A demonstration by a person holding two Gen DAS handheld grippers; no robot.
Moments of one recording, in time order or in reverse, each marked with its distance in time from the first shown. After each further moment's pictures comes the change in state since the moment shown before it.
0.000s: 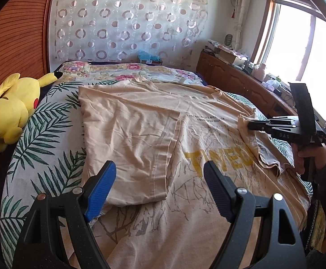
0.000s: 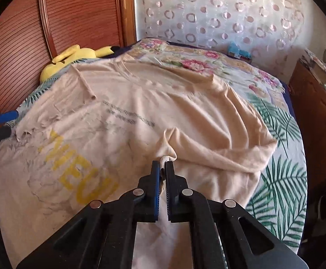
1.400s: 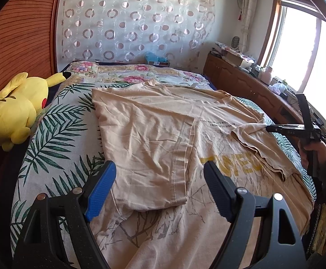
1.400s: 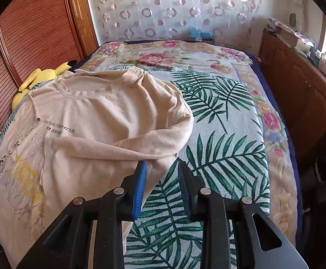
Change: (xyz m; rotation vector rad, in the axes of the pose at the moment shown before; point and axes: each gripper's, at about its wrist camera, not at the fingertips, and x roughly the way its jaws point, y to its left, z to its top) left arm -0.001 0.021 0.008 -0.019 -0.007 0.036; right arm -0.006 -0.089 -0.013 0.224 0.058 -0.126
